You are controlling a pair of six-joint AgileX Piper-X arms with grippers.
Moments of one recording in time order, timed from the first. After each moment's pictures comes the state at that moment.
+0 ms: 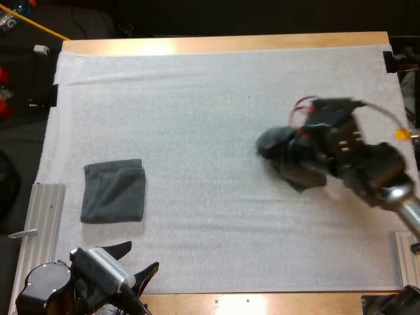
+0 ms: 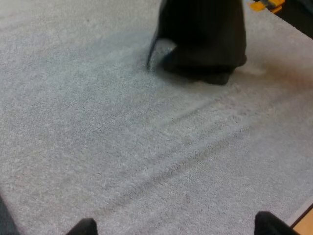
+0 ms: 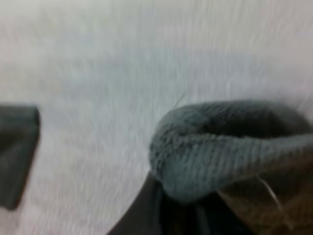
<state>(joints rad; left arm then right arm) -0.22 0.18 -0.76 1.33 0.44 -1.67 0.65 1.28 -1.16 0.81 0.00 -1.34</state>
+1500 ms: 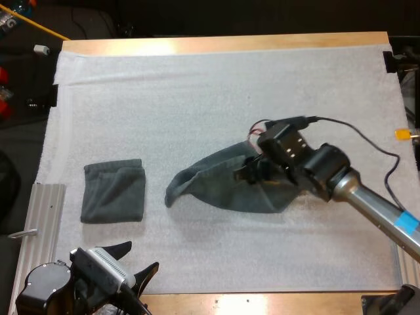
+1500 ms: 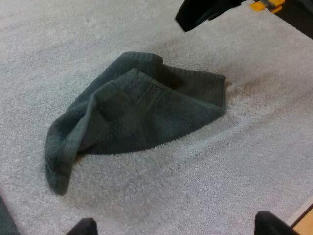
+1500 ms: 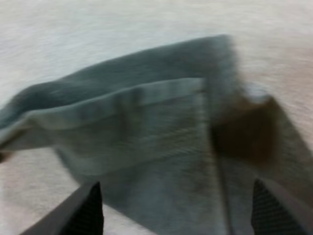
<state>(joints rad) -0.22 0.18 -0.76 1.33 0.44 -1.67 0.71 1.44 -1.16 0.85 0.05 -1.38</state>
